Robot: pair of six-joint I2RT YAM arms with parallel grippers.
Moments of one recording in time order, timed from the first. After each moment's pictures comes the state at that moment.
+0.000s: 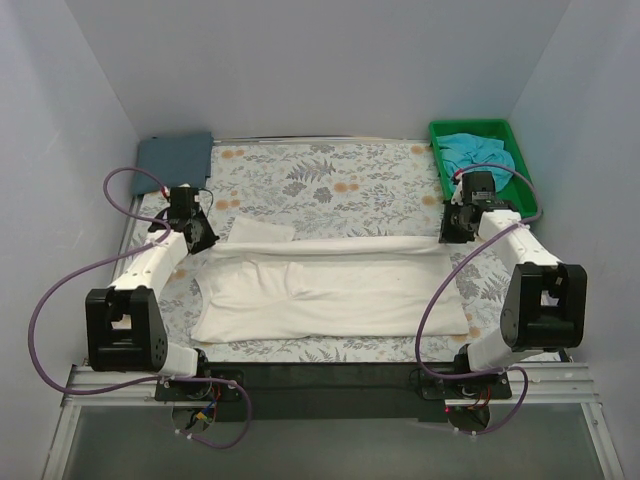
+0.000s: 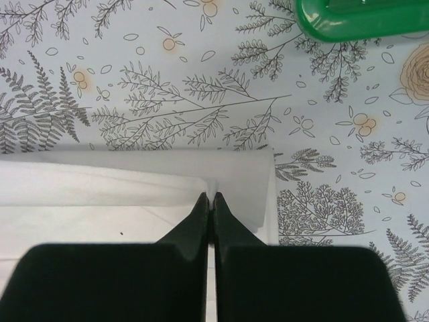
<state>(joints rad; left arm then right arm) -0.01 1.42 0.93 -0.44 -0.13 -0.43 0.03 1.52 1.06 -0.57 -0.09 0.13</state>
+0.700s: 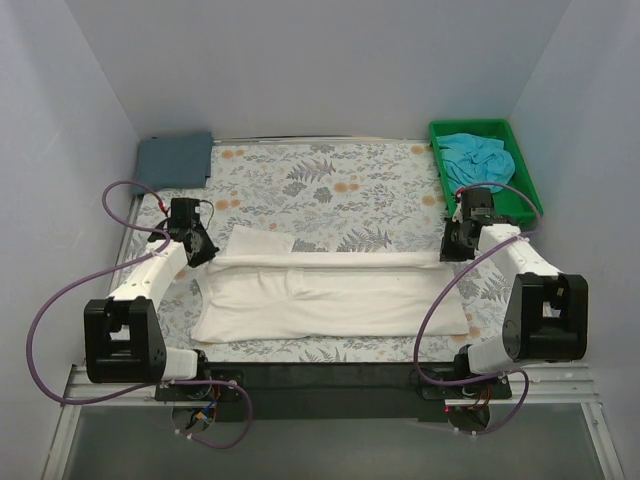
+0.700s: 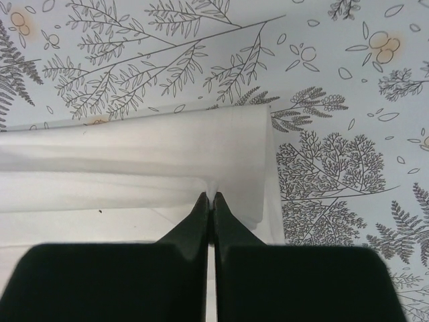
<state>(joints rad) -0.01 1.34 0.85 -0.49 -0.14 -0.49 0.02 1.45 0.92 -0.58 -0.07 0.18</state>
